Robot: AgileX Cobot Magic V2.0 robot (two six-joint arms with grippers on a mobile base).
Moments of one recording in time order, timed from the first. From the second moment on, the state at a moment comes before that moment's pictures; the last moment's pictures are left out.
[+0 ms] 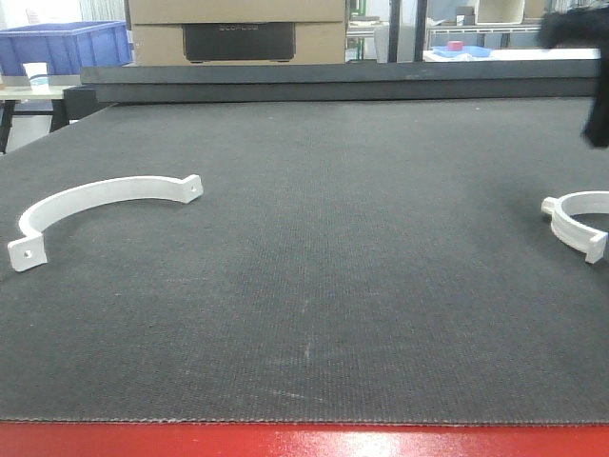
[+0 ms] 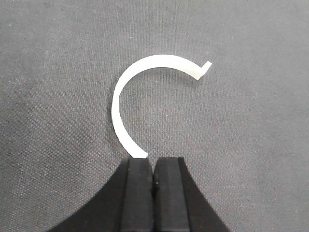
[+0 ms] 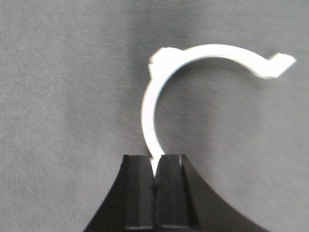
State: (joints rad) left arm -0.02 1.11 -0.96 -0.21 0.74 0.00; right arm 0.15 1.66 -1.33 0.10 1.03 0.06
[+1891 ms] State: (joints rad) left arm -0.02 1.29 -1.18 -0.09 1.05 -0.05; right arm 0.16 1.88 -1.49 0.10 1.17 0.06
